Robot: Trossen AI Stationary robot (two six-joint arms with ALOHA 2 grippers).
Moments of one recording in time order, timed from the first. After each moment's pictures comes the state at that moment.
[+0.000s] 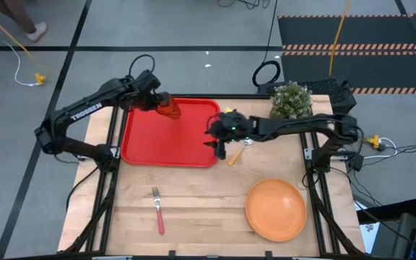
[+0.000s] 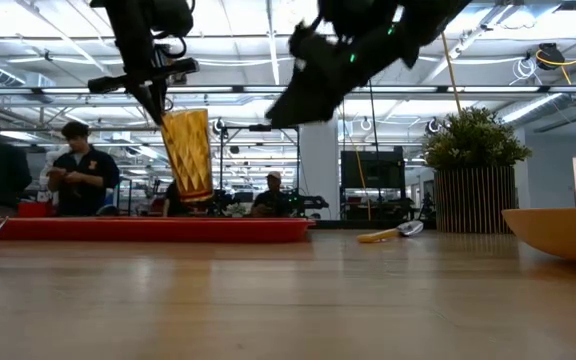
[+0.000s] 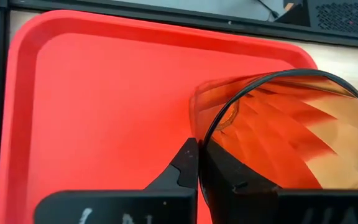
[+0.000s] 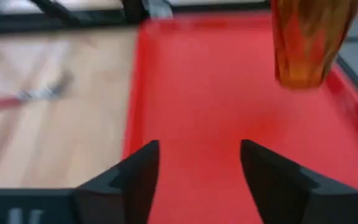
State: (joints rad) left arm 0.65 1.30 1.24 -1.05 -0.15 -0.93; right arm -0.18 1.67 1.08 0.04 -0.07 -0.03
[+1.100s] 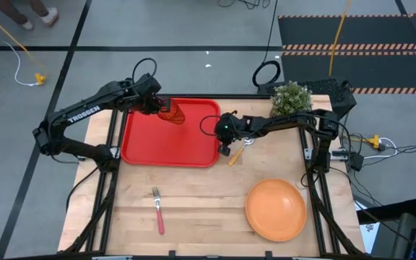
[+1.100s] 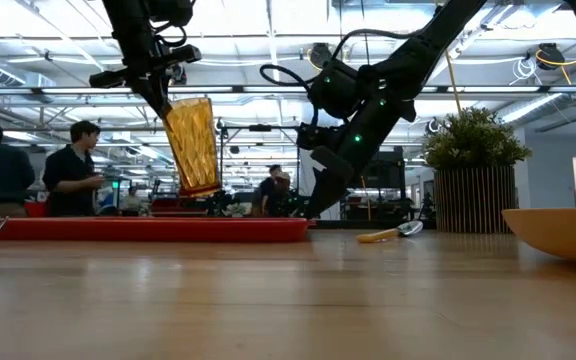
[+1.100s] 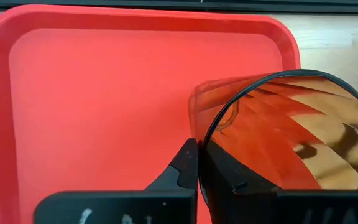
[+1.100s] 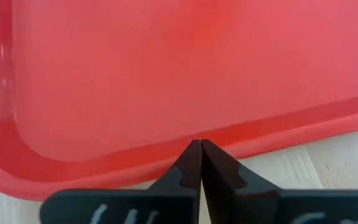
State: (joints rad) left arm 0.59 1.27 1.24 -1.05 -0.11 -0.88; right arm -0.30 1.85 1.03 -0.09 -0.03 -0.01
